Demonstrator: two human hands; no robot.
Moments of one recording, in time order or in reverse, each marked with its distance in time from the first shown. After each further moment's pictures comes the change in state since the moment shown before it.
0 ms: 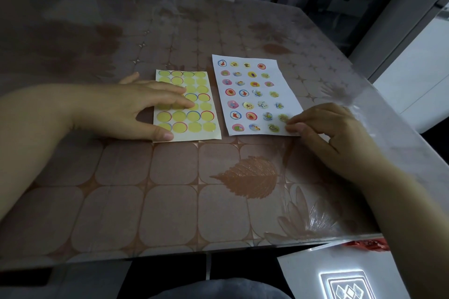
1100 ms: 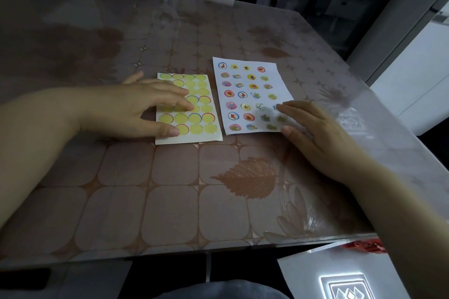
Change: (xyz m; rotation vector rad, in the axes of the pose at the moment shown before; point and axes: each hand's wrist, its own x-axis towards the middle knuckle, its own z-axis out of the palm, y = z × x) left_hand -0.010 0.026 -0.022 -0.041 0.025 0.006; right_hand 0.006 -0.015 0.007 0.042 -0.133 0.159
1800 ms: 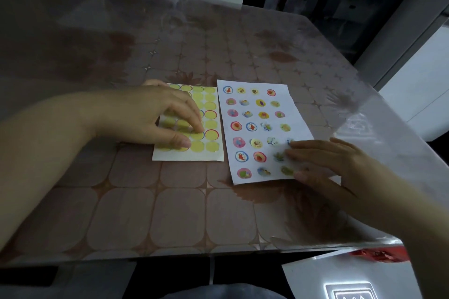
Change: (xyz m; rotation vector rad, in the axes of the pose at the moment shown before) left_hand -0.013 0.035 -0.033 -0.196 -0.019 0.138; right_hand -0.039 -0.023 -0.022 -0.072 -0.180 -0.067
